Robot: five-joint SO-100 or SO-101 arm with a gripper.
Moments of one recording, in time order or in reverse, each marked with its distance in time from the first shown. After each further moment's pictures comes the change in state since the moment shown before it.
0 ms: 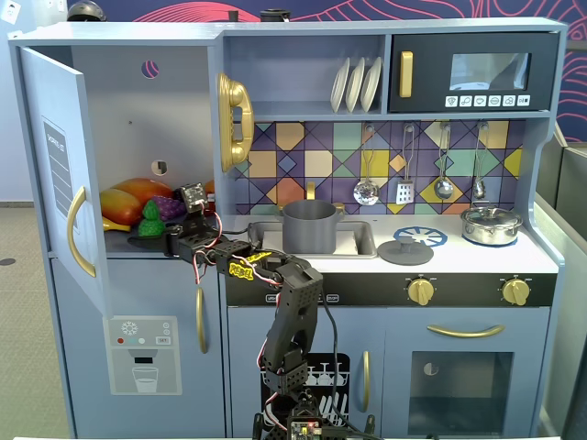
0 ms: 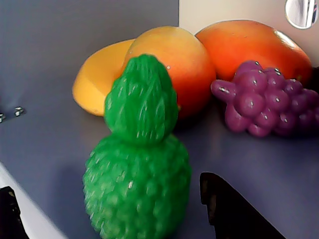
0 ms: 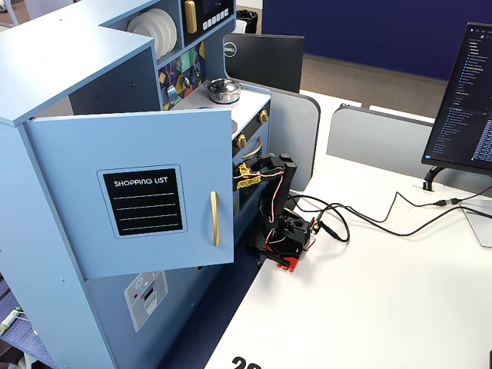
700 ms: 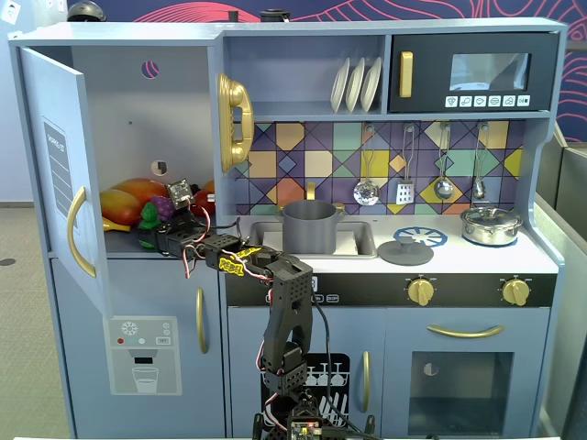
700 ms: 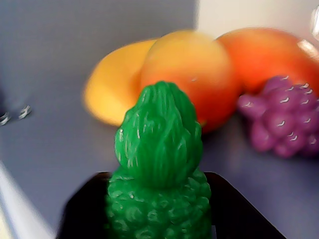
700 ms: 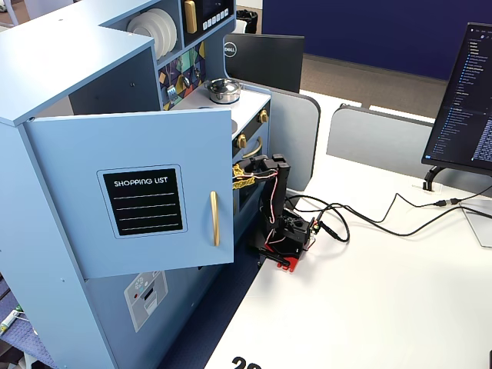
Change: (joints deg) arm -2.5 -5.5 -9.6 6.9 -2.6
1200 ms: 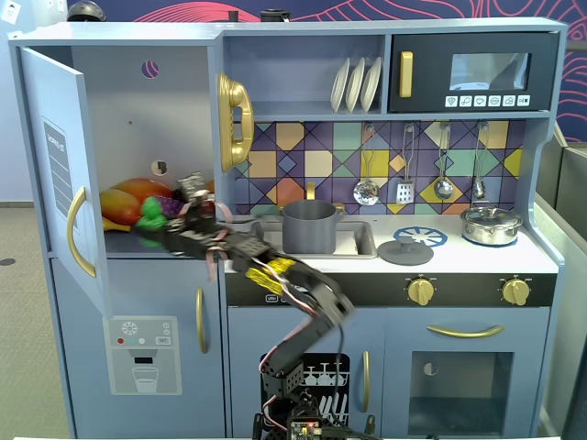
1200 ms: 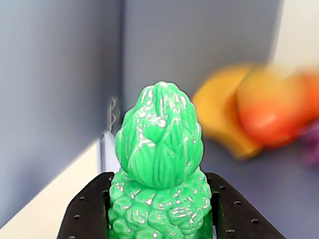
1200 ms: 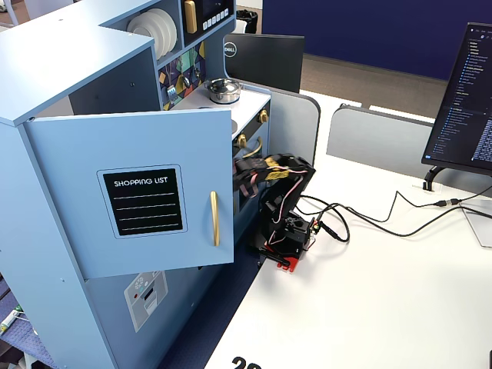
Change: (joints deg) arm -7.2 40.2 18.2 15.6 -2.4
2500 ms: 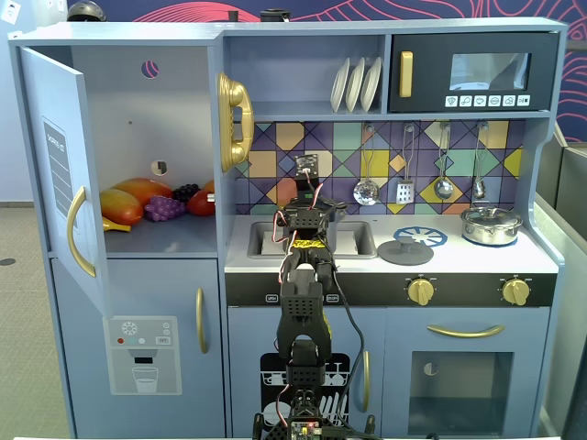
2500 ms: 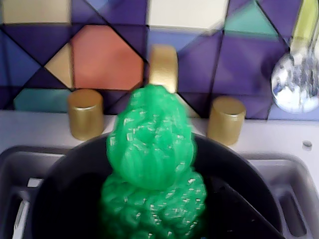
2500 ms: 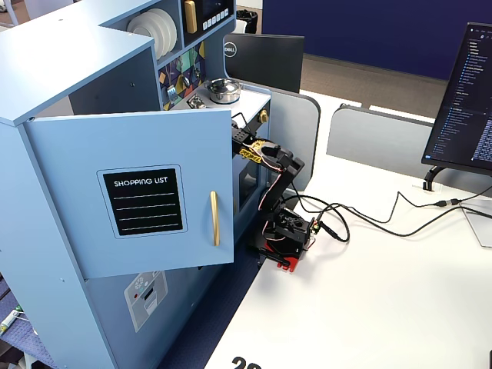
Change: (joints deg) arm 57.4 -24.6 -16.2 5.1 1.8
